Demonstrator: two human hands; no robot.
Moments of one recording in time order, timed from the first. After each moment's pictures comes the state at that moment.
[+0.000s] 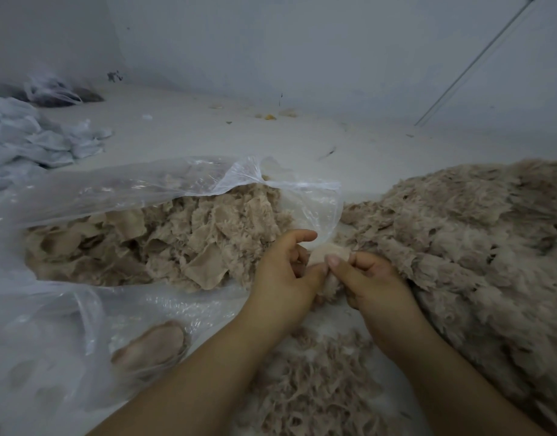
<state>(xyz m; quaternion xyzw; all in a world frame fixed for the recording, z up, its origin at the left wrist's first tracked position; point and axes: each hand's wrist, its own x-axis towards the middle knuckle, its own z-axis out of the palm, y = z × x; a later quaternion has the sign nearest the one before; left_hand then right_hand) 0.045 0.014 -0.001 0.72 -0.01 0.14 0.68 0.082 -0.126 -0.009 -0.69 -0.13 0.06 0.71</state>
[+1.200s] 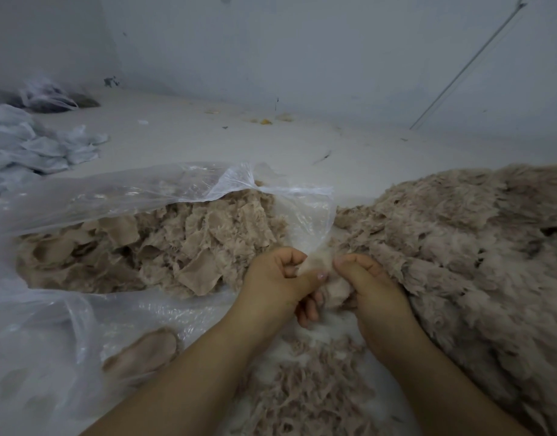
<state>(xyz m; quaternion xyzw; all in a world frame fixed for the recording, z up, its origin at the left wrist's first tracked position) 0.047 0.020 -0.003 0.65 -0.03 0.03 0.76 0.073 -0.124 0.001 -0.62 -0.04 0.13 0.77</state>
